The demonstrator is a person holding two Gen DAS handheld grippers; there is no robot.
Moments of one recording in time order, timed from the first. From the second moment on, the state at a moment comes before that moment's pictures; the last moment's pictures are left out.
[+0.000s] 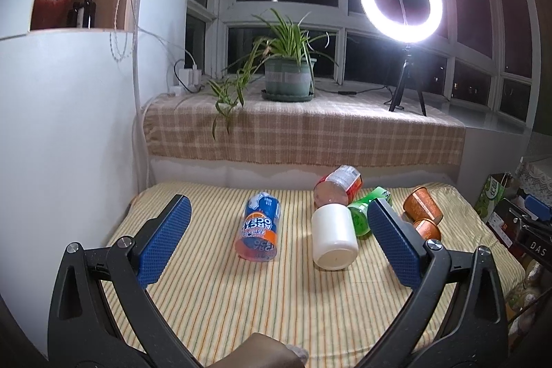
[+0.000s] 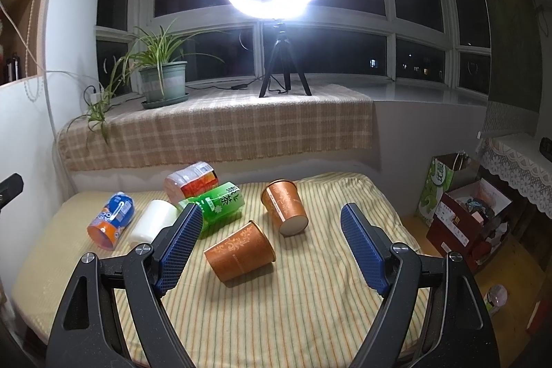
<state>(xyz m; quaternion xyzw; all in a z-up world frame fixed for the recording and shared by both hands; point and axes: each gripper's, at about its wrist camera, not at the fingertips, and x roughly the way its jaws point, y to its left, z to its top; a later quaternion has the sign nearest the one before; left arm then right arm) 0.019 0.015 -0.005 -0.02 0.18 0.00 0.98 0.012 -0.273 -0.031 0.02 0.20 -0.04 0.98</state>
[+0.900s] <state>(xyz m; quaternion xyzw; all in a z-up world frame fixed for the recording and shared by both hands) 0.227 0.093 -0.092 -0.19 0.49 -0.10 0.84 0.024 -0.288 -0.047 0.03 0.23 -0.06 0.97</state>
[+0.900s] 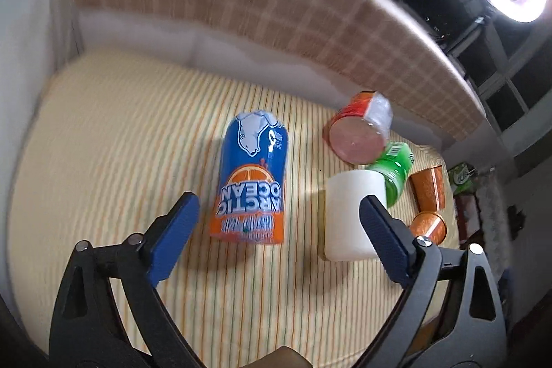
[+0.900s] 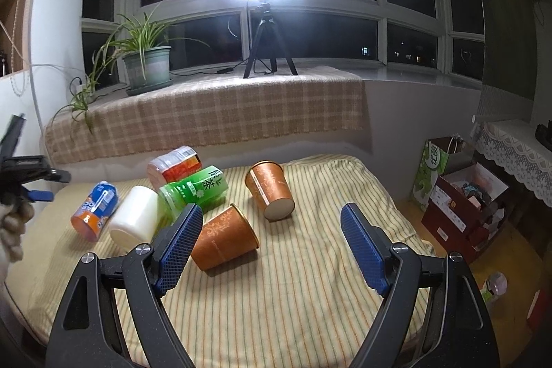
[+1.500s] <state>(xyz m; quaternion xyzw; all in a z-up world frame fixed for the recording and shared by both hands) 0.289 0.085 -0.152 -0.16 0.57 -0.08 0.80 0.040 -0.285 -0.068 0.02 0.29 -0.04 0.96</state>
